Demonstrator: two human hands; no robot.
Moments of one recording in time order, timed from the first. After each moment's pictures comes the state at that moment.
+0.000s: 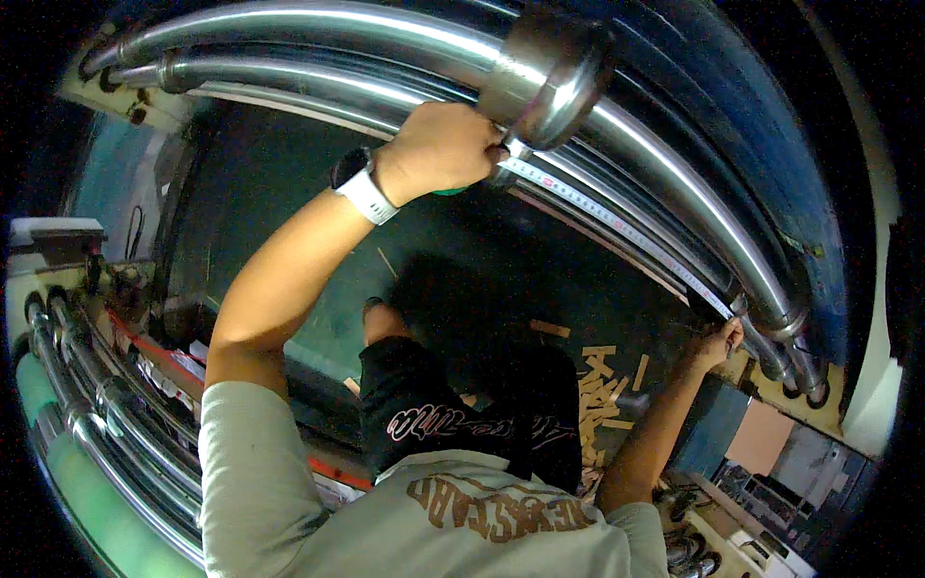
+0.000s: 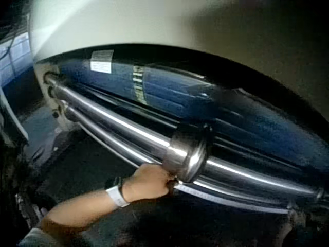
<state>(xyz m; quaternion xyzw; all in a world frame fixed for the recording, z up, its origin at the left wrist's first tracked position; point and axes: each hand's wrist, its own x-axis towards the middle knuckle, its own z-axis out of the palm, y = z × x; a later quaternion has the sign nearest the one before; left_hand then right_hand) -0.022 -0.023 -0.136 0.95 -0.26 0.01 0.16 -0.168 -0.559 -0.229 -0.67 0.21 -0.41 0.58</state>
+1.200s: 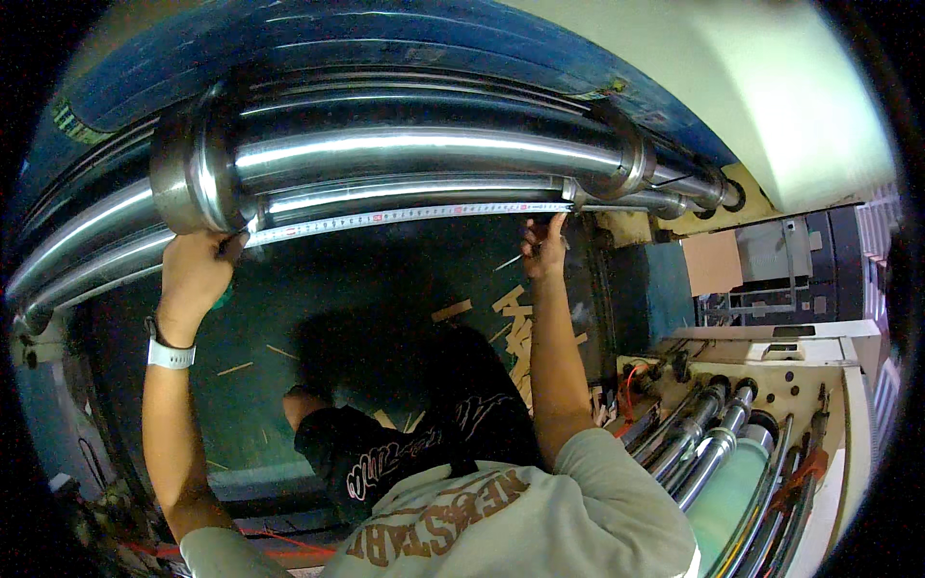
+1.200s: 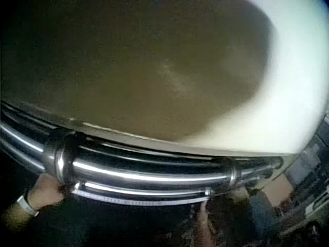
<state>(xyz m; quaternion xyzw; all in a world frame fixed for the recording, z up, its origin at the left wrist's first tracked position) -0.032 -0.039 -0.118 0.96 -0.22 0.02 0.18 -0.168 -0.497 -0.224 -0.49 0.39 -0.19 0.76</state>
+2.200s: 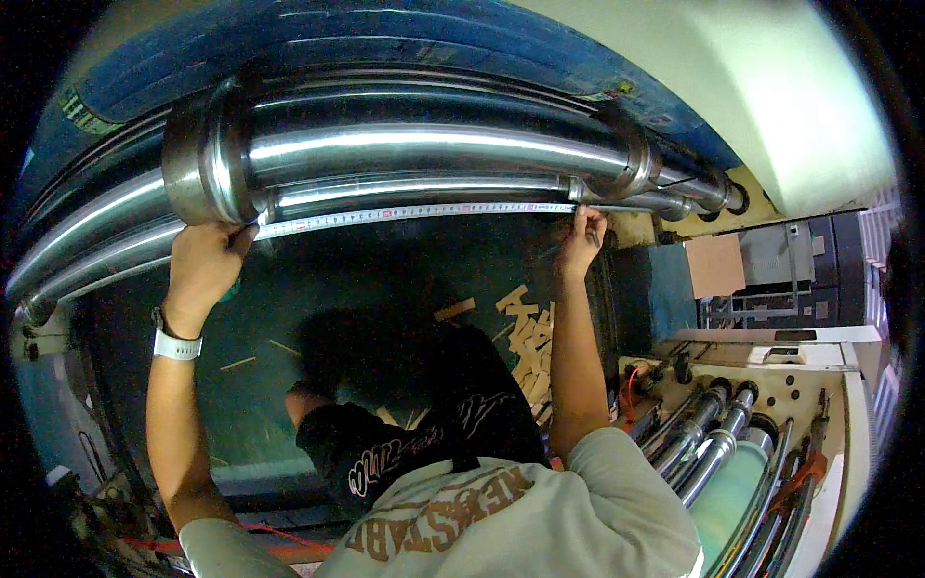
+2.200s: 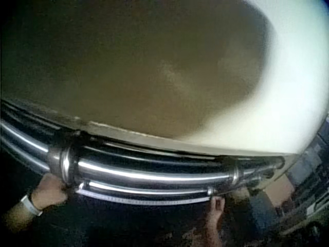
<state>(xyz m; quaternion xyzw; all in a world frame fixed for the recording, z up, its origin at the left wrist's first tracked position) -0.032 -0.038 -0.118 0.96 -0.24 0.01 0.18 -0.169 -0.526 -0.224 -0.67 0.24 -0.47 0.52</state>
